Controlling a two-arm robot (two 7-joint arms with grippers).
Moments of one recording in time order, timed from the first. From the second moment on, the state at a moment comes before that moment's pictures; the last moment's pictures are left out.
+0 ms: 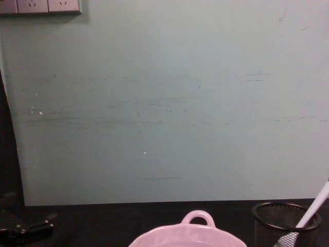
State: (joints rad) left arm -0.20 0.60 0.45 -1.41 -0.25 -0.12 0.03; right arm -0.04 0.56 -0.17 -1.68 0.78 0.00 0.20
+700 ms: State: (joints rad) left arm -0.20 0.60 0.45 -1.41 -0.25 -0.12 0.03; right arm 0.10 0.50 -0.18 -1.56 0.80 0.12 0.23
